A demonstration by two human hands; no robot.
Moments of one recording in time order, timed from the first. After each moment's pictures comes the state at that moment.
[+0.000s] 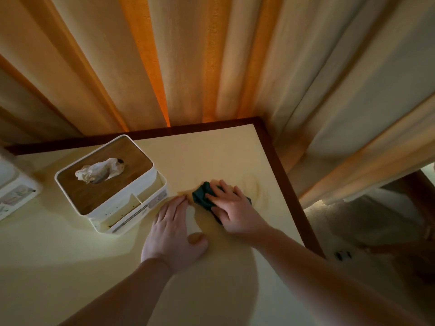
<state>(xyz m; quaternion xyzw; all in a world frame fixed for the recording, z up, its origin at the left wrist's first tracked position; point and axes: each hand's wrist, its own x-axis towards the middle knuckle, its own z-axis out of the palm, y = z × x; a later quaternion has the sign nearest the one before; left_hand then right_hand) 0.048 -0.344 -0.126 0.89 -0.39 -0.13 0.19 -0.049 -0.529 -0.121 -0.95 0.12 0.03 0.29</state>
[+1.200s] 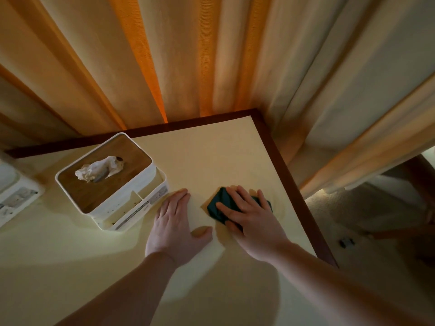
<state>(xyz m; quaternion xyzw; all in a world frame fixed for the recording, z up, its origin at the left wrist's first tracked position) 0.047 -0.344 -0.126 0.90 -0.39 -0.13 0.18 -0.107 -0.515 -0.119 -0.97 0.17 0.06 0.17</state>
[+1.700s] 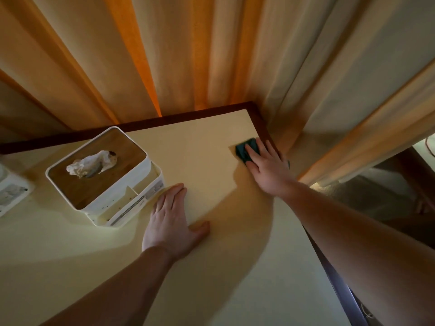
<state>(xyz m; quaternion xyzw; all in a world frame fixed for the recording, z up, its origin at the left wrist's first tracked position) 0.050 -0.344 -0.128 0.90 -0.39 -0.13 0.18 -0.063 -0.628 -0.127 -0.93 0.32 0.06 0.14</state>
